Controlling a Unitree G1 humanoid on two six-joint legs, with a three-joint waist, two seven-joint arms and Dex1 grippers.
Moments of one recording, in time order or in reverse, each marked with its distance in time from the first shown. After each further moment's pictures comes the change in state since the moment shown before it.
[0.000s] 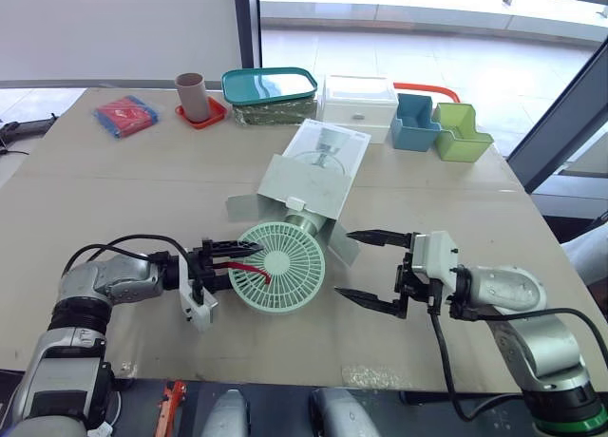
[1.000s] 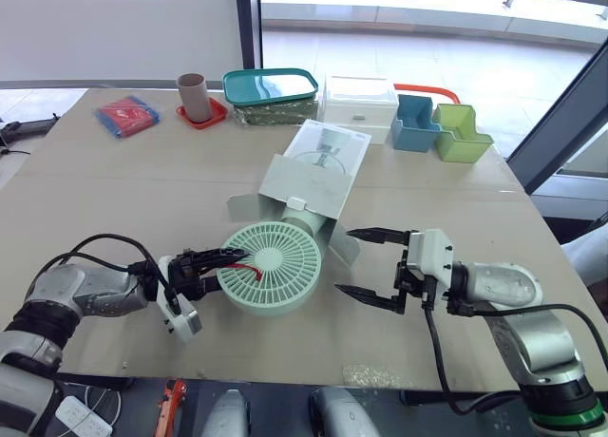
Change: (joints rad) left arm 0.065 0.263 -0.425 -0.147 -0.240 0.152 0.391; right arm -0.026 0.002 0.016 0.047 -0.042 -0.023 0.000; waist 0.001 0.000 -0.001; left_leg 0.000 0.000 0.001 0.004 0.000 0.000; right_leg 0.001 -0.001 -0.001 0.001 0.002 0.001
